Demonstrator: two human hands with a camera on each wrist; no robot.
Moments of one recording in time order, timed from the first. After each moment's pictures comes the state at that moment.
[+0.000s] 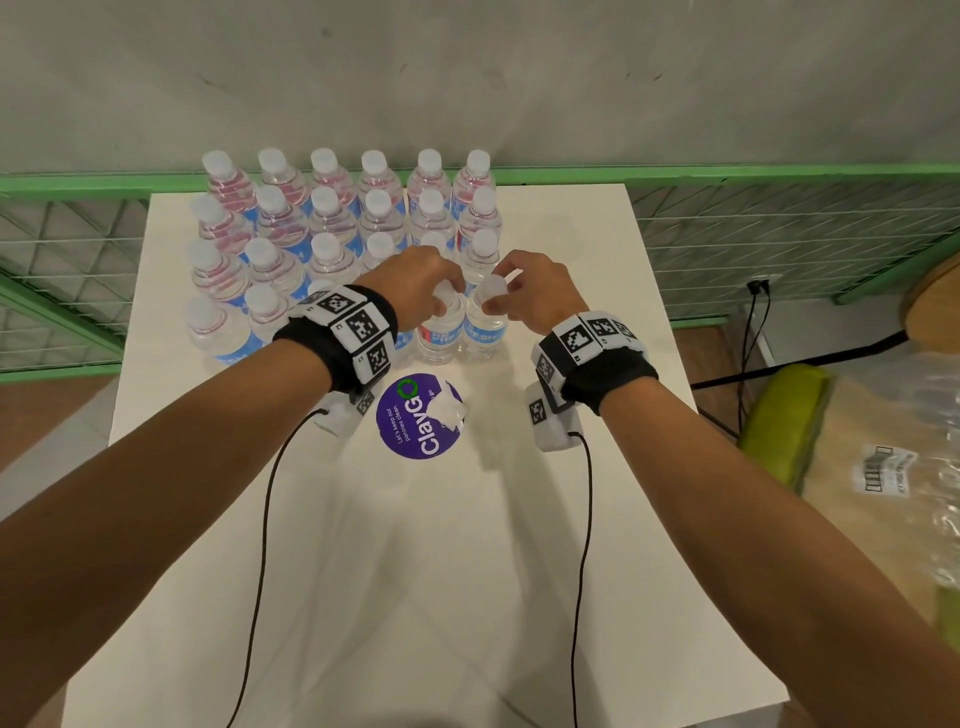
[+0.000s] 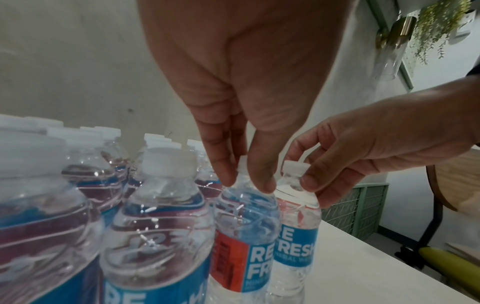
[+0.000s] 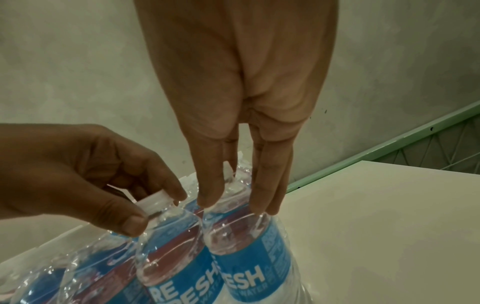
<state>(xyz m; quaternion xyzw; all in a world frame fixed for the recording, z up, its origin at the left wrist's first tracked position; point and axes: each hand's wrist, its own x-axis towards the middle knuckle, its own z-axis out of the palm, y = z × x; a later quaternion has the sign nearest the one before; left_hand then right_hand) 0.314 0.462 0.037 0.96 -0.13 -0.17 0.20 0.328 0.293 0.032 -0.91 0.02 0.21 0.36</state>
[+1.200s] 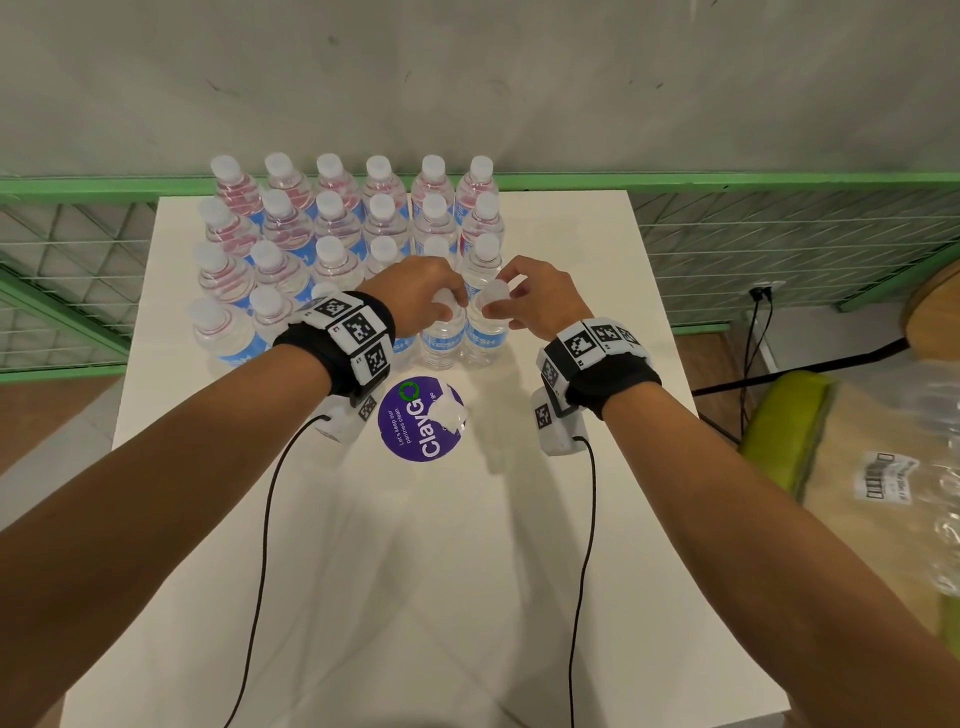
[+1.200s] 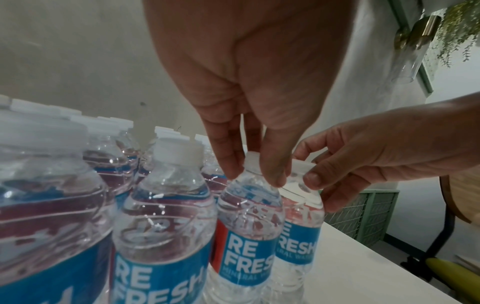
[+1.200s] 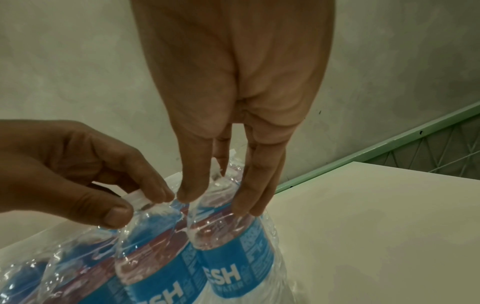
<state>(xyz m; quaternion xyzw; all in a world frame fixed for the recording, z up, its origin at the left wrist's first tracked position) 0.309 0.464 0.034 0.95 -0.15 -0.16 0.24 0.325 0.287 0.028 -0.89 0.02 0.21 0.40</state>
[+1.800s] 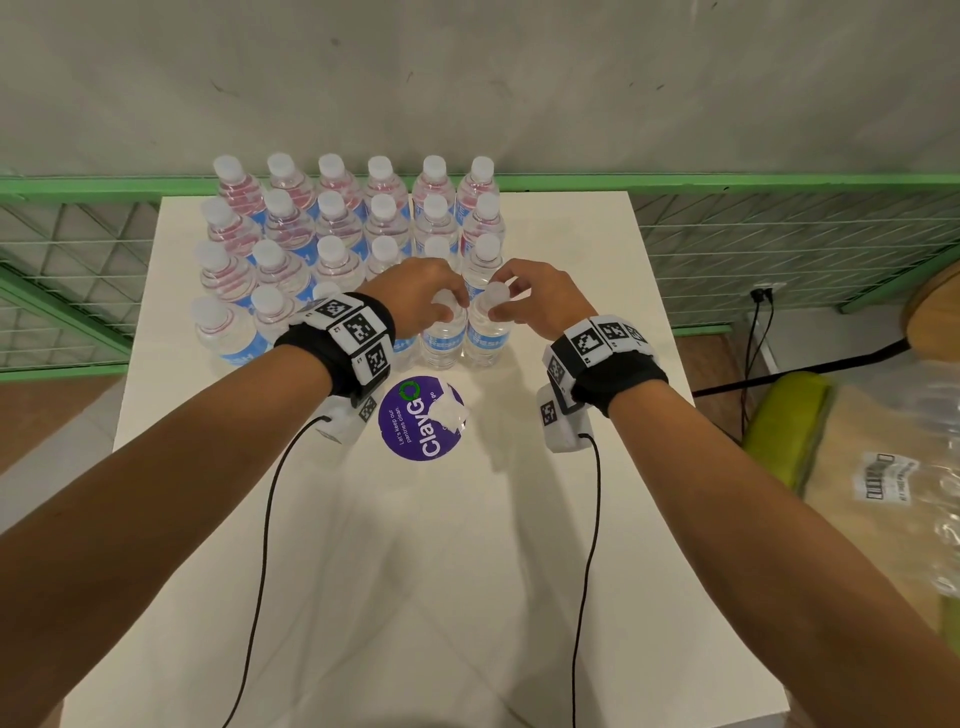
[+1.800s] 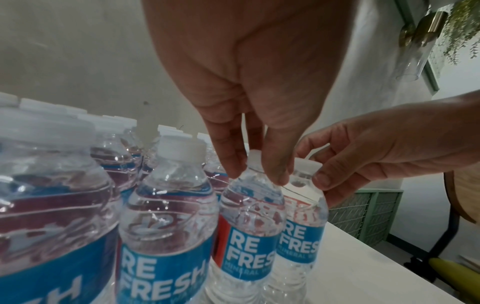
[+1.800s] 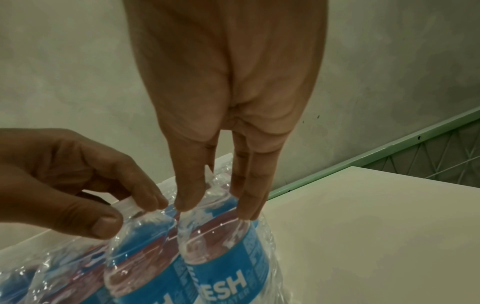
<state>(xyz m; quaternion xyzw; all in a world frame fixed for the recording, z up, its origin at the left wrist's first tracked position) 0.308 0.466 0.031 0.94 -0.15 -0.16 0.24 0.328 0.280 0.026 -0.90 -0.04 0.21 0.37</state>
